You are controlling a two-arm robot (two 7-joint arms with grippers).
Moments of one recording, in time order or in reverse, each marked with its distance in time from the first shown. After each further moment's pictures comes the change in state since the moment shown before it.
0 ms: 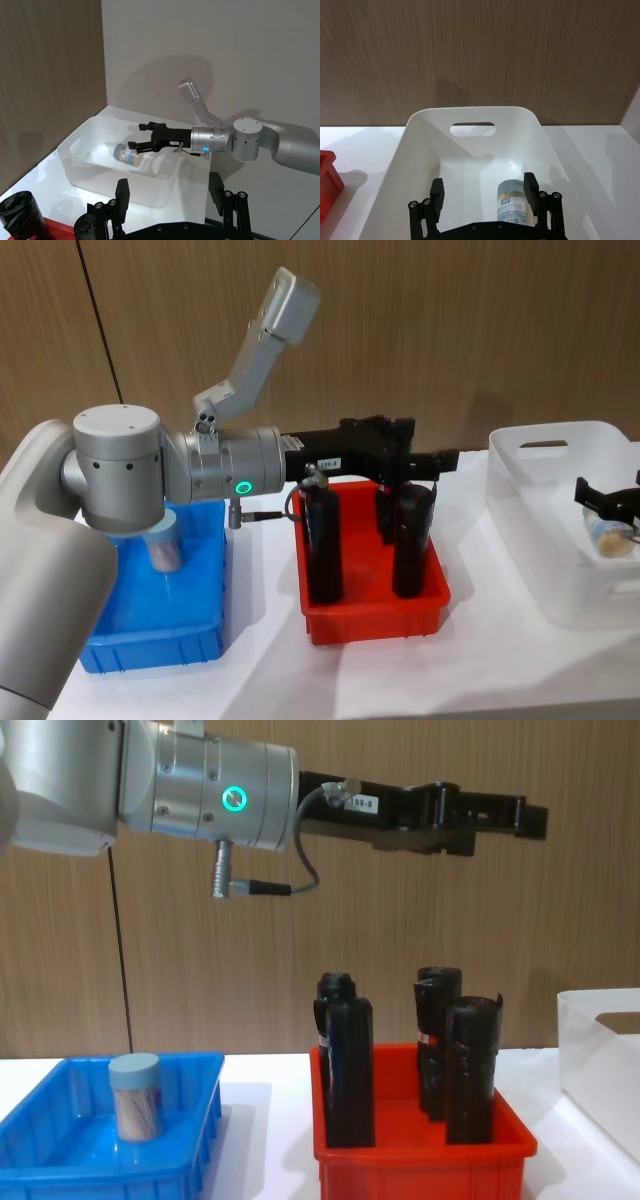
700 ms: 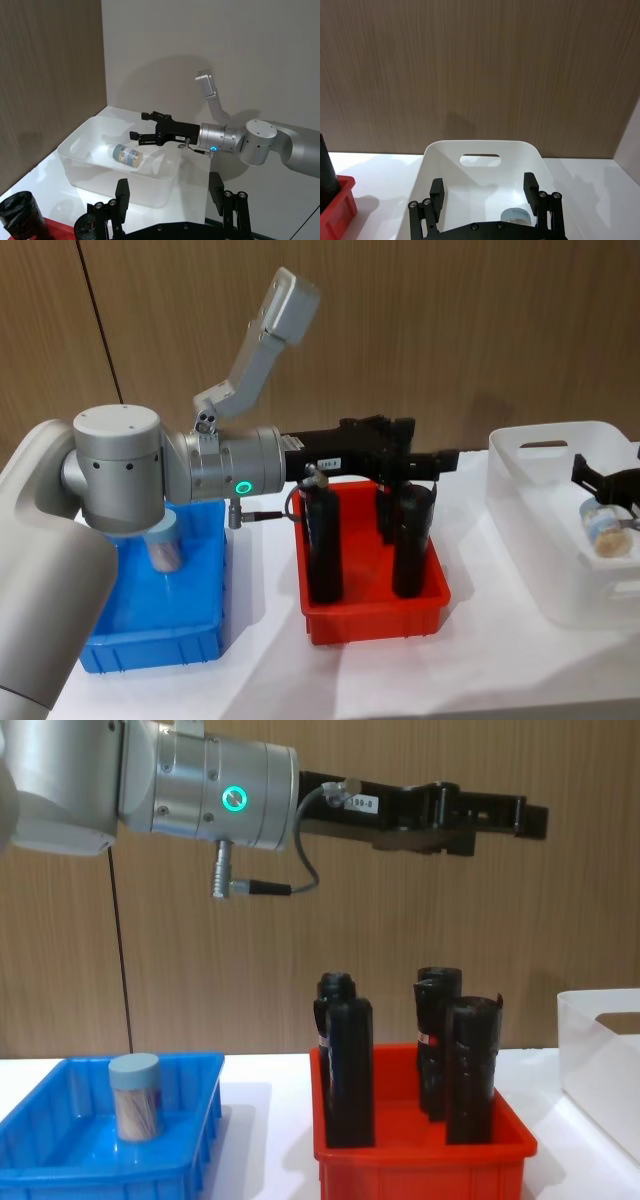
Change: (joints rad) left arm 0.000 0.000 0.000 0.000 0.000 0.000 0.000; right arm -0.080 -0.002 -0.005 -0.148 -0.016 -0.084 -0.059
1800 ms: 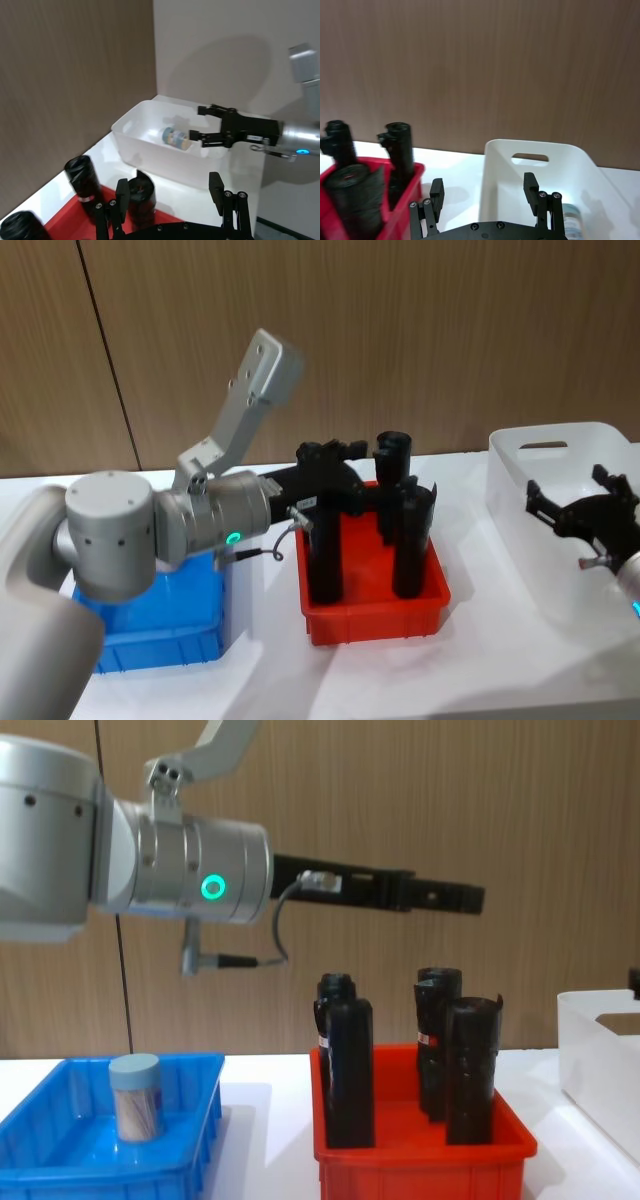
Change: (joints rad) left arm 0.142 0.054 0.014 -0.097 0.045 -0.132 0.238; right arm -0.192 0.002 -0.055 -0.265 0.009 -0.009 -0.009
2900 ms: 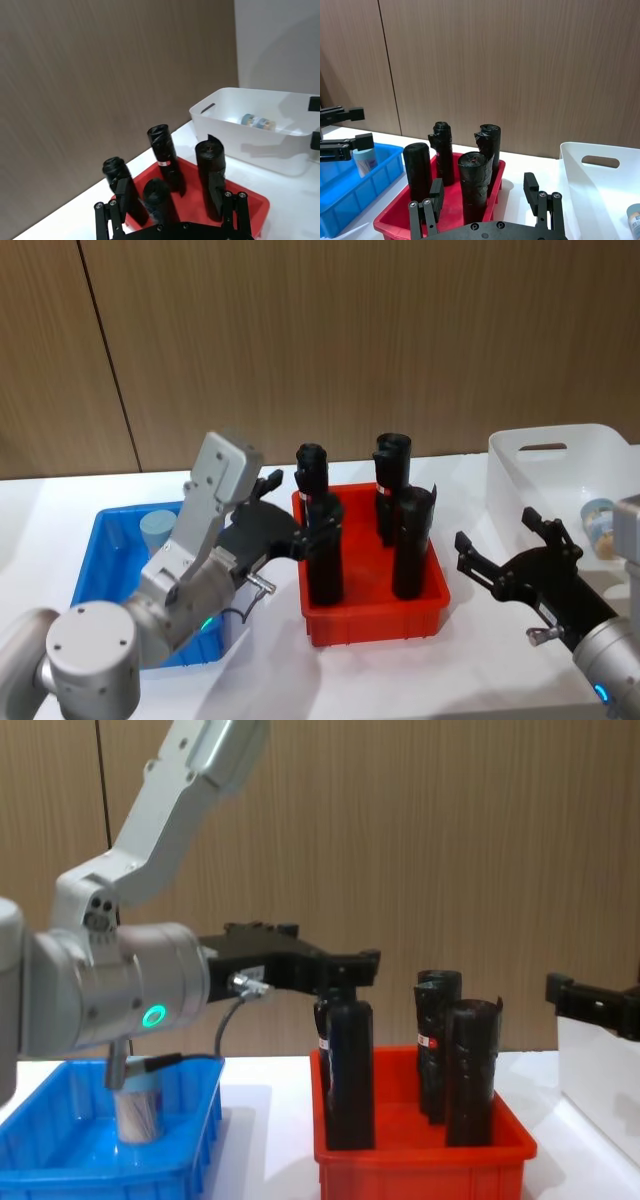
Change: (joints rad) left arm 0.261 0.099 0.026 -0.179 0.085 -0.242 0.435; right arm -0.246 0.003 -0.073 -0.329 0.017 0.000 0.002
